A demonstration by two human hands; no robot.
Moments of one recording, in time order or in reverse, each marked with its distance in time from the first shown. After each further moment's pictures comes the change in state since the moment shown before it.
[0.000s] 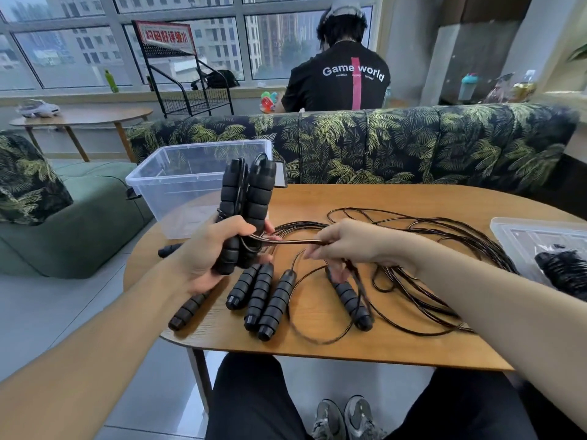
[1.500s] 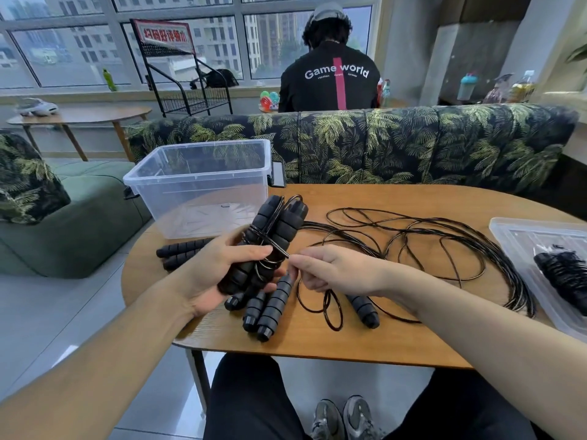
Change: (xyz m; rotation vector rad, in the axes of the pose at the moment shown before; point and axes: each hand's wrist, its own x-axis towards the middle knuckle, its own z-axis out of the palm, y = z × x) left_hand -0.010 -0.013 0.002 -0.012 -0.015 -0.250; right_hand -0.016 -0.020 0.047 0.109 -0.008 -0.202
